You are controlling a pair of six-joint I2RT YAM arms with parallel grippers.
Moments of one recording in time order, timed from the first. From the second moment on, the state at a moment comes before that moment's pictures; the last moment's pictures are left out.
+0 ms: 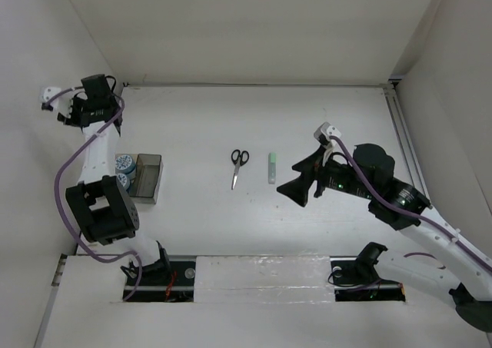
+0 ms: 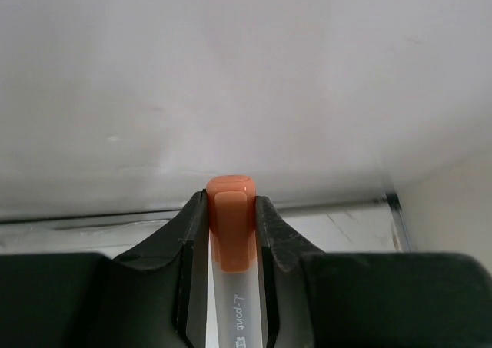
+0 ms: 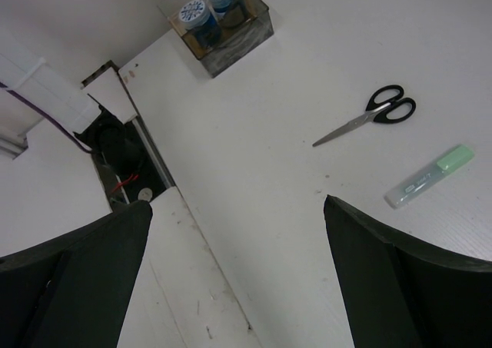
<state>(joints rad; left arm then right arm) 0.28 1.60 1.40 -0.37 -0.98 -0.93 0.77 0.83 0.98 -0.38 -0.32 0.26</state>
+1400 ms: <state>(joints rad) 0.27 1.58 1.17 -0.39 -0.08 0.27 0.74 0.71 0.99 -0.46 -0.06 0.31</state>
